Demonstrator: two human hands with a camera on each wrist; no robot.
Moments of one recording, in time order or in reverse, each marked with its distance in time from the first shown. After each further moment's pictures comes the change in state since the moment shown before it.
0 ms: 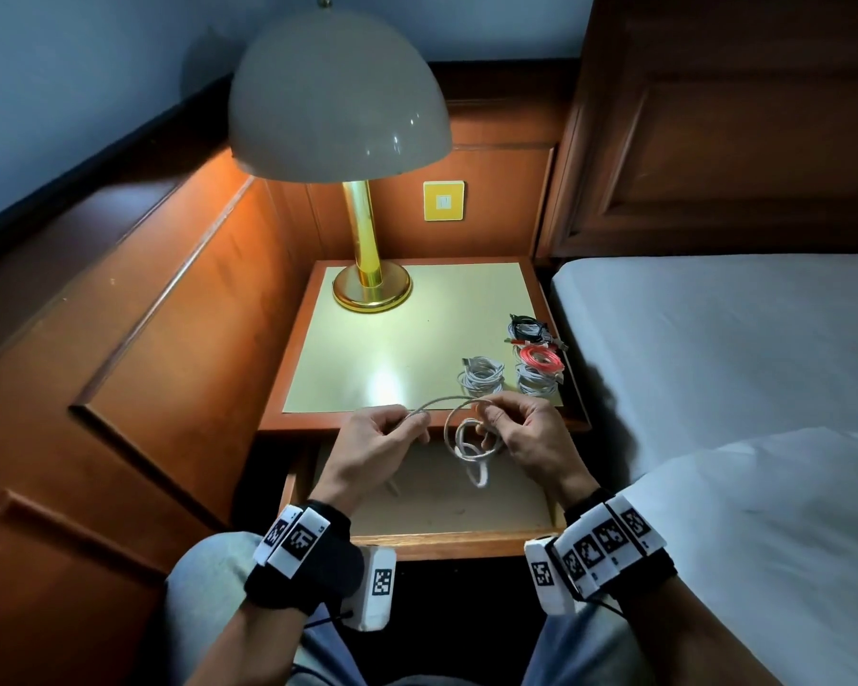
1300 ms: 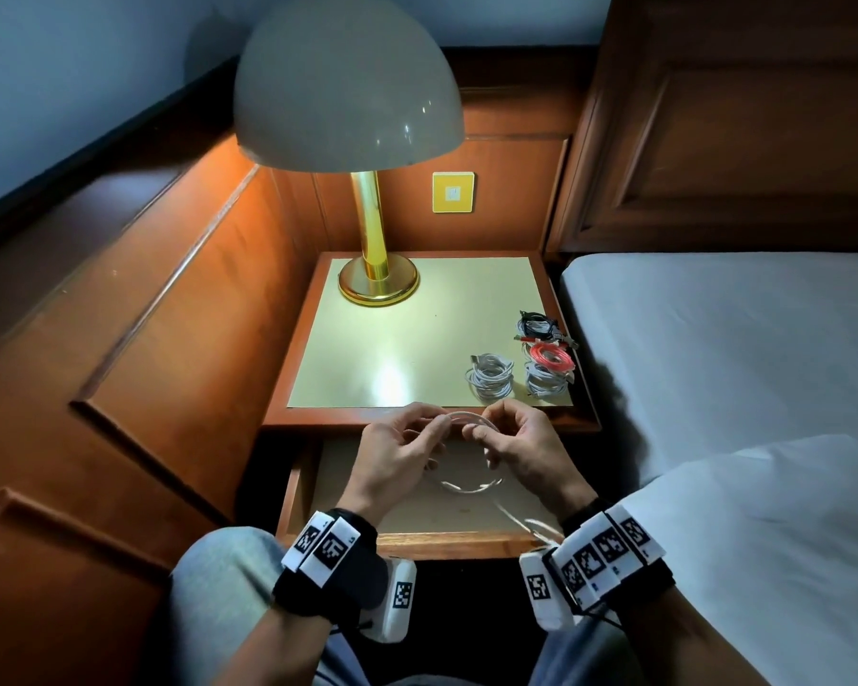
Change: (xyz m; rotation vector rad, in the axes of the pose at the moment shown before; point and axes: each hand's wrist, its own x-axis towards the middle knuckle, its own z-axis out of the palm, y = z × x) left_hand 0.000 -0.010 0.022 -0.169 0.046 0.085; right_hand 0.002 0.013 0.018 0.088 -0.085 0.102
